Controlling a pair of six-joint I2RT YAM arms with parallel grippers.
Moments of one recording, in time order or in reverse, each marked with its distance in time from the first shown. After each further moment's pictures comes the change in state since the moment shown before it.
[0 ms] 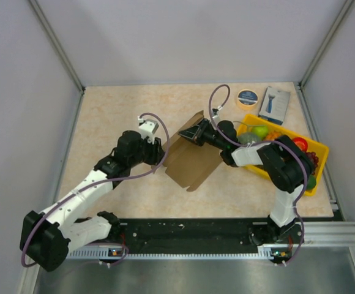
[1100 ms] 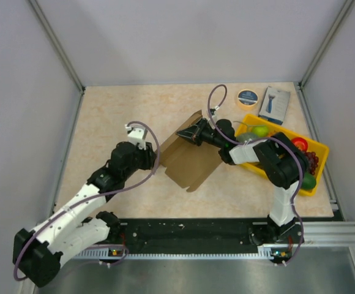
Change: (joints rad) left arm -0.040 -0.100 -0.095 0.027 -0.163 -0.034; right arm -0.008 0.056 0.045 0.012 -0.063 0.079
